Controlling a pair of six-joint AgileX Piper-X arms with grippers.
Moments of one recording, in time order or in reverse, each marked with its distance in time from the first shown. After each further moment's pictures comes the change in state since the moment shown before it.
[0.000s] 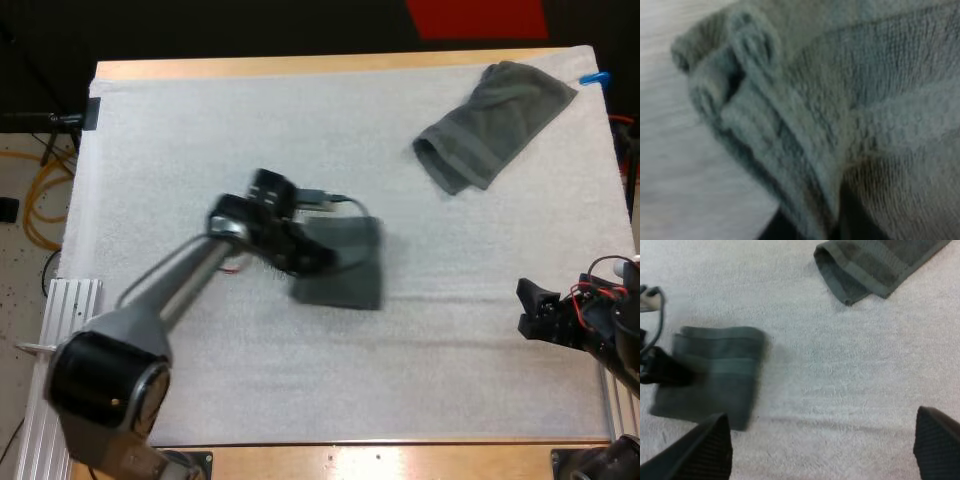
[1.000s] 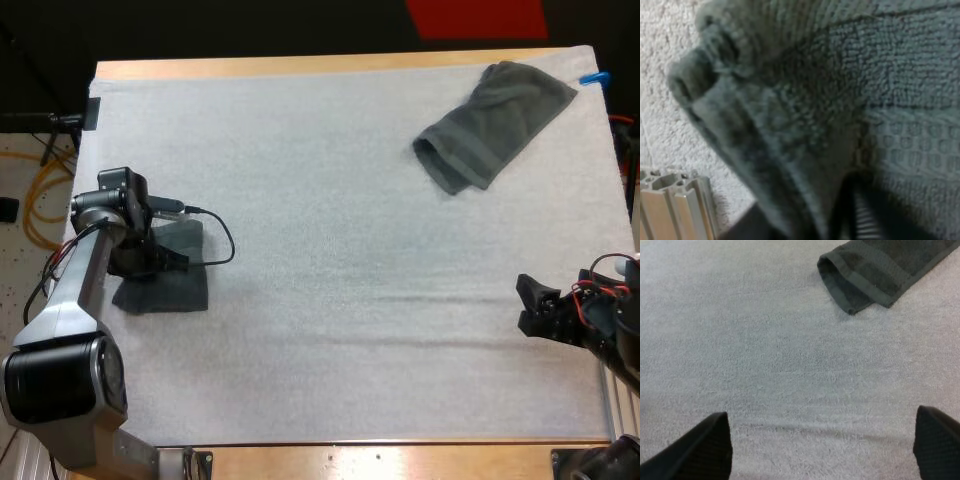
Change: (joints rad) left arm 0.524 -0.011 0.000 0.162 -0.590 0.343; right arm 0.000 0.000 0.000 -0.024 0.002 0.000
